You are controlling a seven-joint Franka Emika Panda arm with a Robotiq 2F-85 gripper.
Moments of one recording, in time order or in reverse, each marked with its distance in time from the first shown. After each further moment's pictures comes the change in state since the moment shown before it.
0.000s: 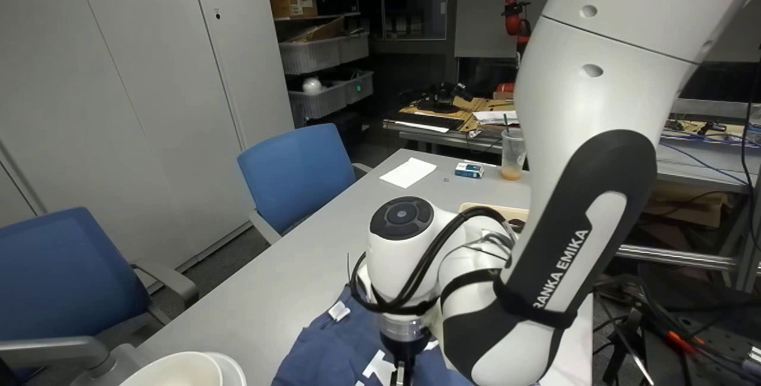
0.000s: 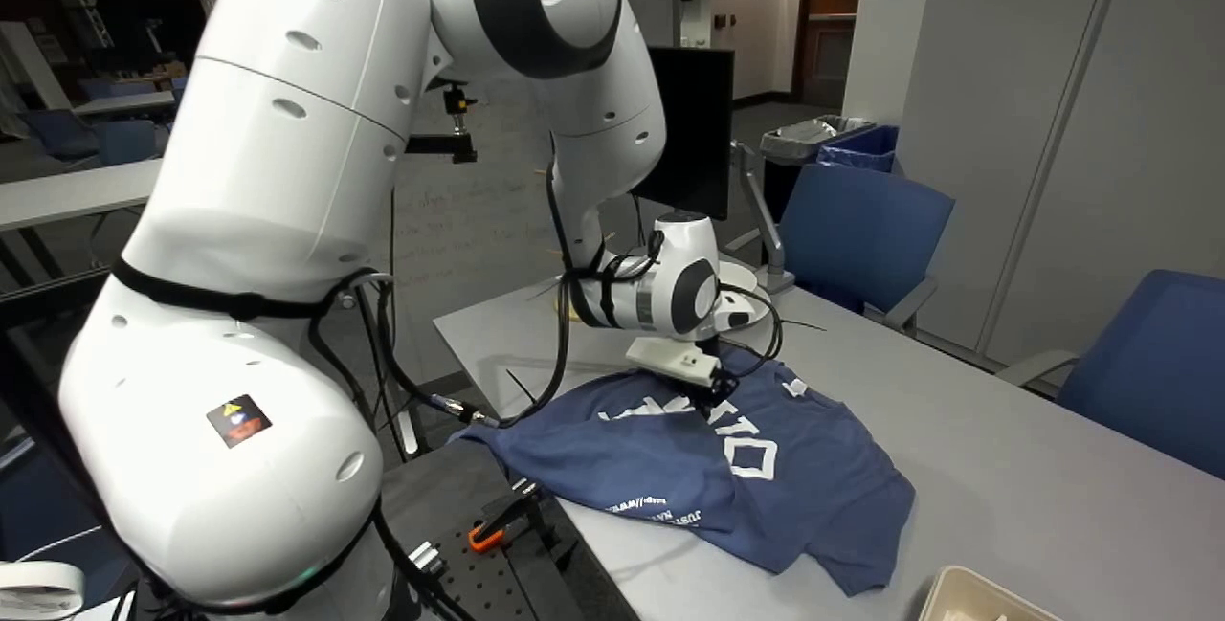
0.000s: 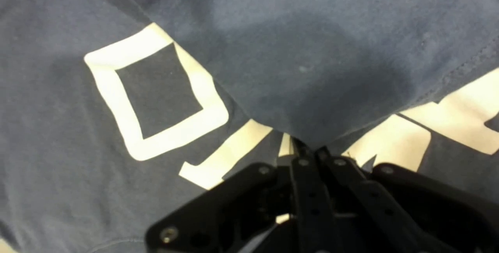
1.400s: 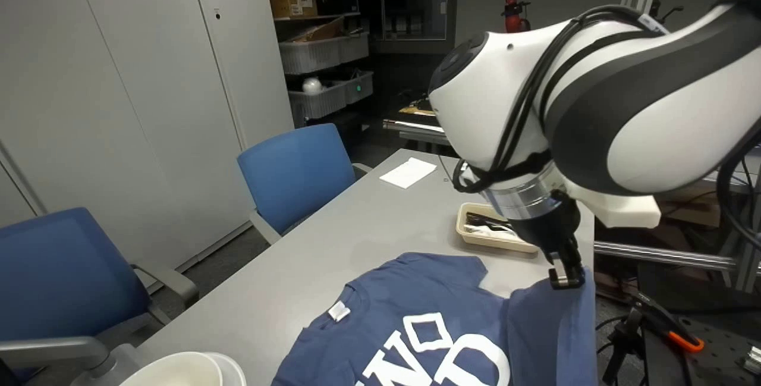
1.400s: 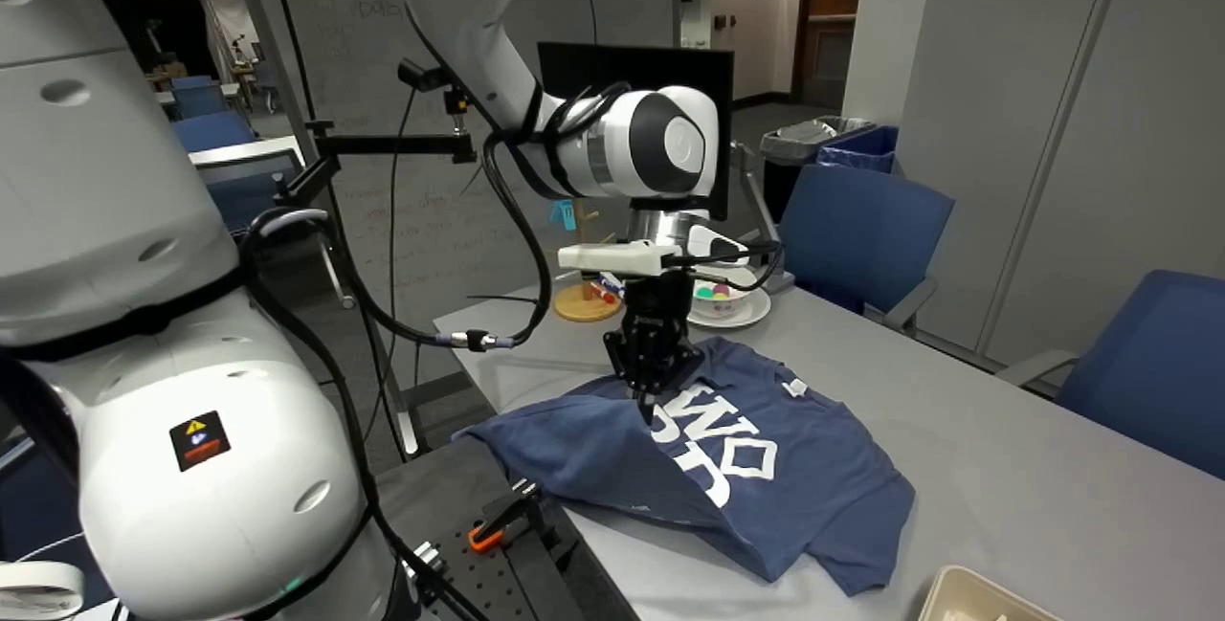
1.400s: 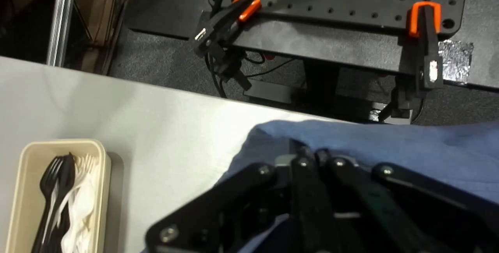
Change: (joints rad) arm -0.158 -0.691 0.101 -0.304 0.015 -0.938 -0.008
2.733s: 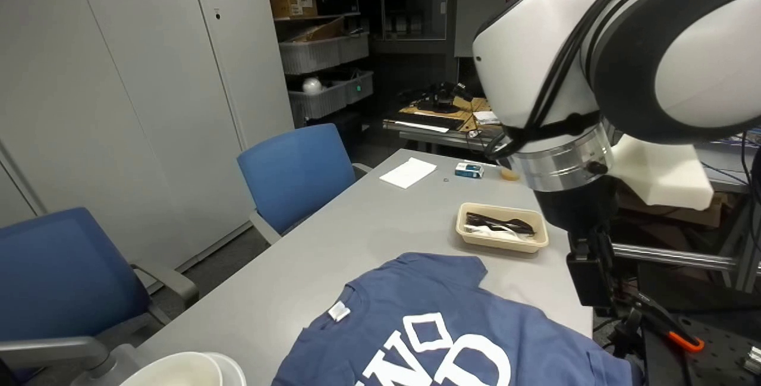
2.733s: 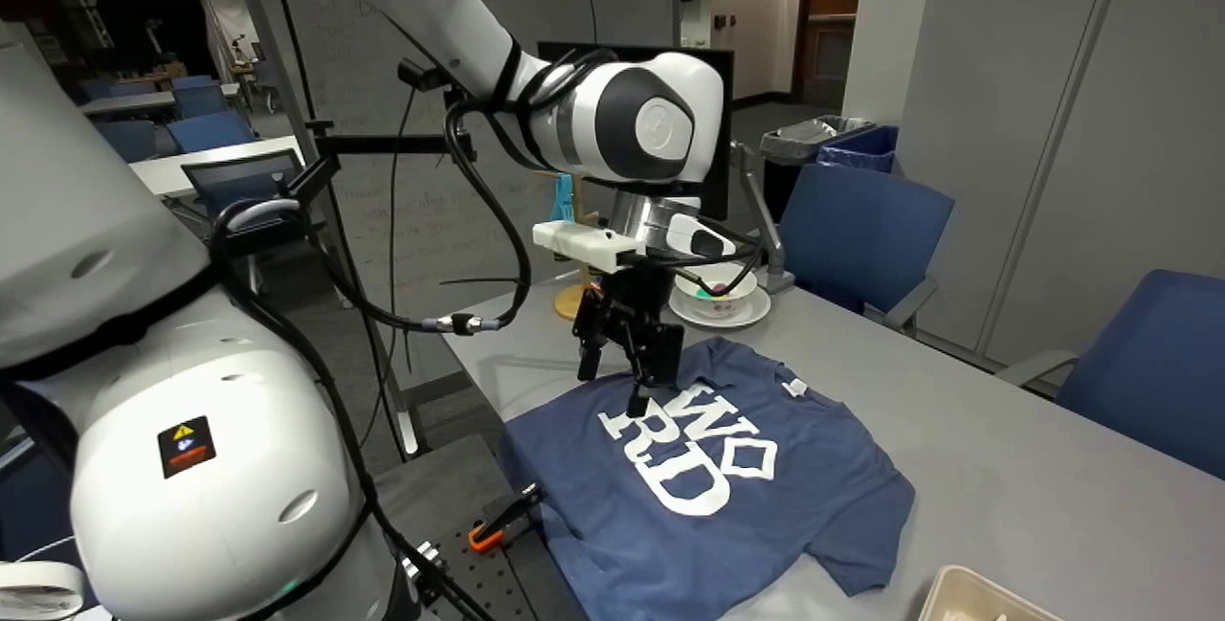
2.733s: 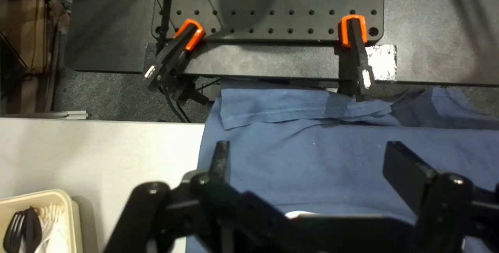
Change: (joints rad) arm -0.050 -0.163 0.014 -0.094 0.180 0.006 0.017
